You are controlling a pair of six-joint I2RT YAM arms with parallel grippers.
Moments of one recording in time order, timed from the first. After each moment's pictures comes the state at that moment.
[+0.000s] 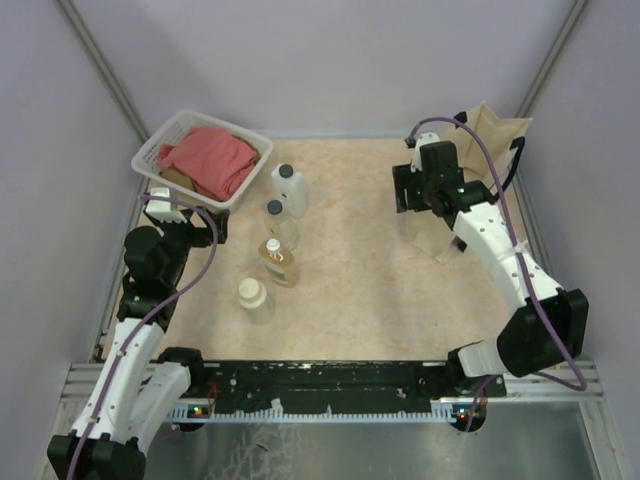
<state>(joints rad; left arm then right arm) -0.12 0.70 0.60 0.06 0.09 -0.22 0.29 1.41 1.30 -0.61 0.09 0.05</state>
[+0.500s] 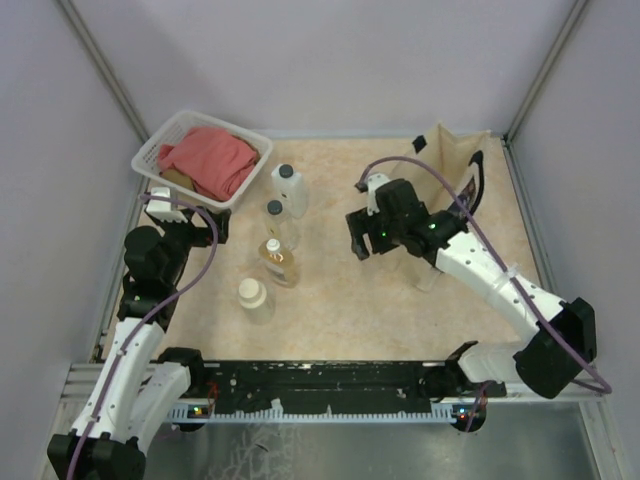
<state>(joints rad) -0.12 0.70 0.60 0.07 0.11 -0.23 0.59 1.28 1.14 -0.65 -0.01 0.15</state>
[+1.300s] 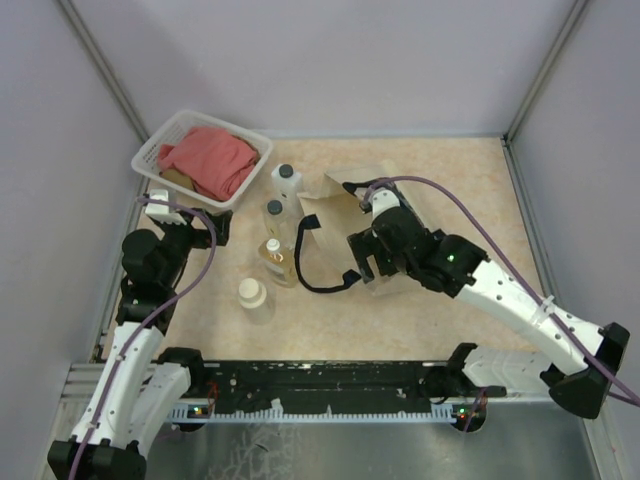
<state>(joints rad) -0.12 0.67 0.59 0.07 0.15 -0.24 0.88 1.09 1.13 -0.83 0.30 0.25</state>
